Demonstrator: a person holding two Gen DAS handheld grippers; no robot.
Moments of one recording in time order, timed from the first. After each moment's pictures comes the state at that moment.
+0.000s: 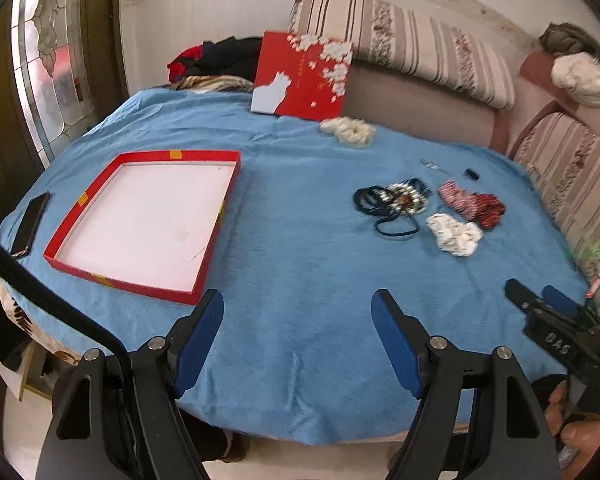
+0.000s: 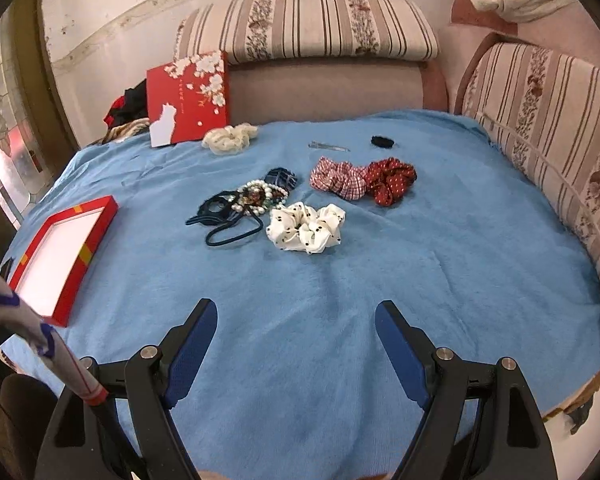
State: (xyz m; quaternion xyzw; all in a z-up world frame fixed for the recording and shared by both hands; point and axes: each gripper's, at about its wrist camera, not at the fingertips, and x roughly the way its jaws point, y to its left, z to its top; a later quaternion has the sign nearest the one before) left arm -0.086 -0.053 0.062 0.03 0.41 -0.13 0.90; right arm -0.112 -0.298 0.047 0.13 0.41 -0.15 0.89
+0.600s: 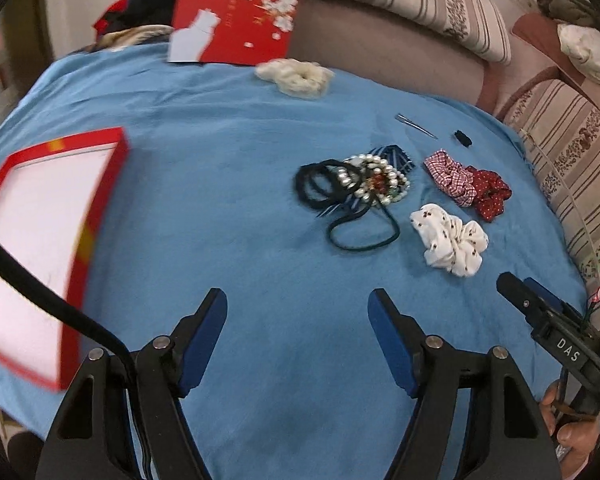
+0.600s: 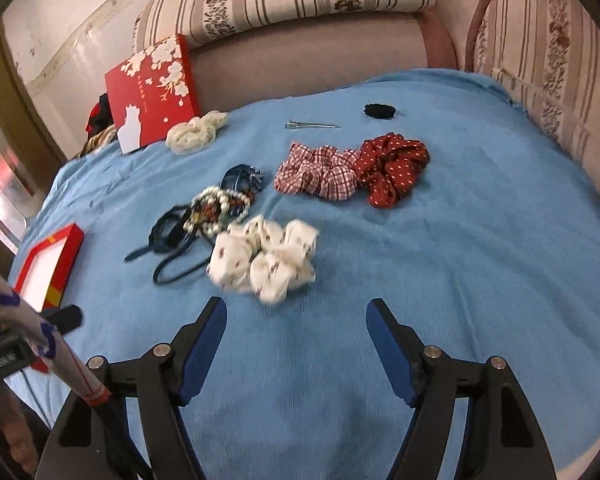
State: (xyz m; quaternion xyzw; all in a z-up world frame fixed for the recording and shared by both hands) left arm 0.030 -0.151 -0.002 0.03 0.49 -0.21 0.84; right arm -0.045 -0.380 0.001 0.20 0.43 -0.13 0.87
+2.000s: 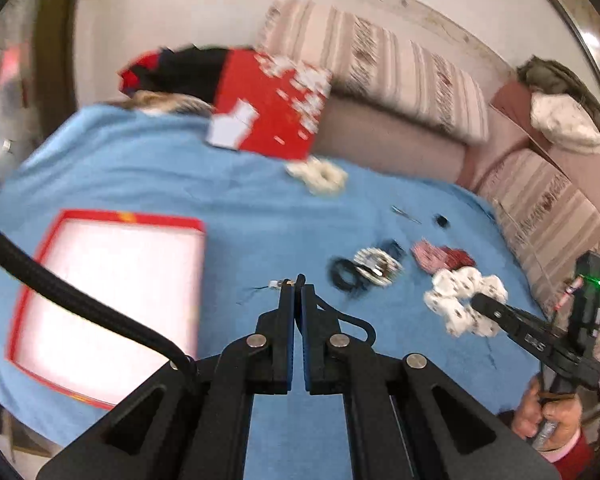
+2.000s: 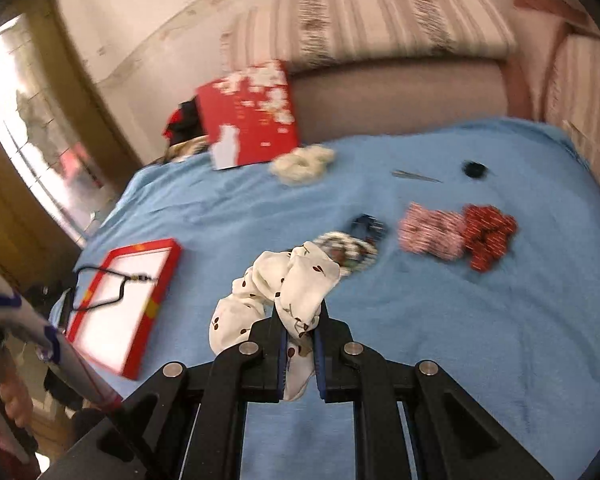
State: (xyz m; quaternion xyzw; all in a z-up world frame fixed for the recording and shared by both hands) left arm 0.031 -0.031 0.114 -0.02 0.40 -0.22 0.89; right arm -0.022 -0.308 0.086 0.19 0.39 -0.01 0.90
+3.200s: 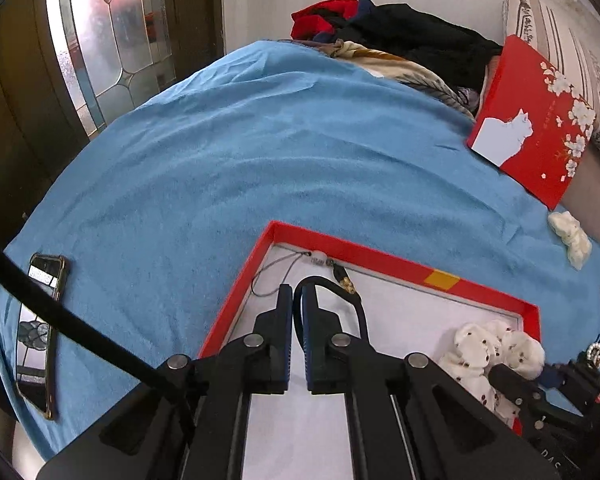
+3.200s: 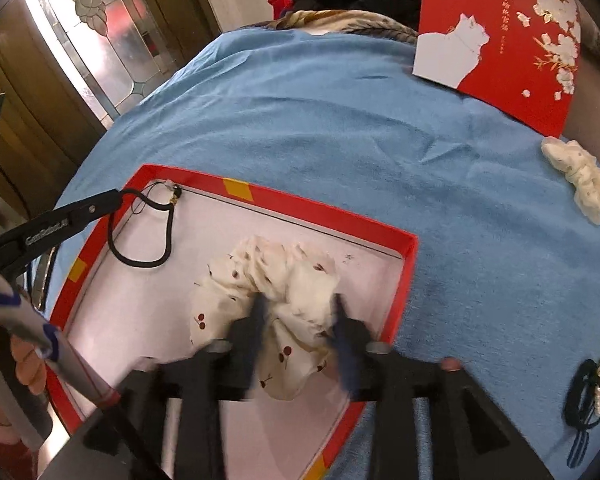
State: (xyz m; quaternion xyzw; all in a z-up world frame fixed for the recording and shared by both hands) left arm 0.248 0.172 -0.006 -0.04 0.47 0.01 0.88; right arm 0.233 -0.036 -0.020 0.06 0.52 0.13 0.84
